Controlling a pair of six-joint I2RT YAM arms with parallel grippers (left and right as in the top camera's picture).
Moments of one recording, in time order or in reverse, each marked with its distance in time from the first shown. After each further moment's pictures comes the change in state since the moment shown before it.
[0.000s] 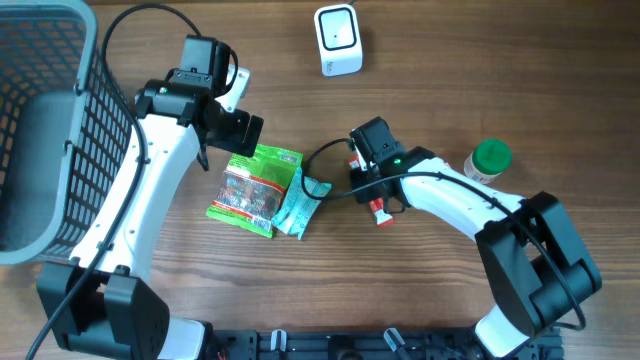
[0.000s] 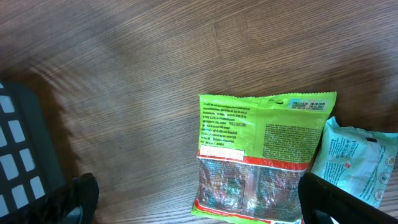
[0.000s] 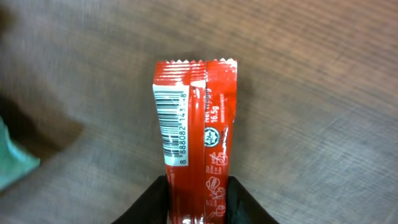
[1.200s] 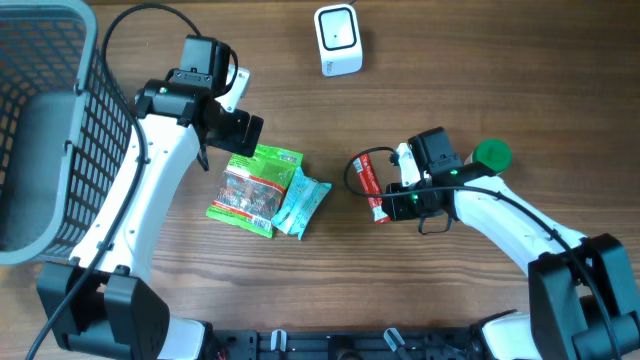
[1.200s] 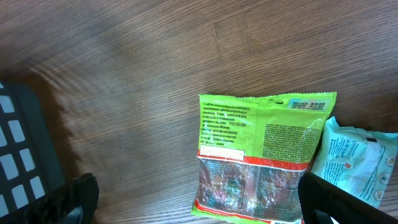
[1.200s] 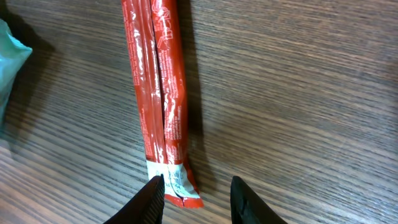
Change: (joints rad) left arm 0.000 0.000 0.000 0.000 0.000 0.000; right arm -0.209 -0.214 -0.202 -0.103 -0.319 0.008
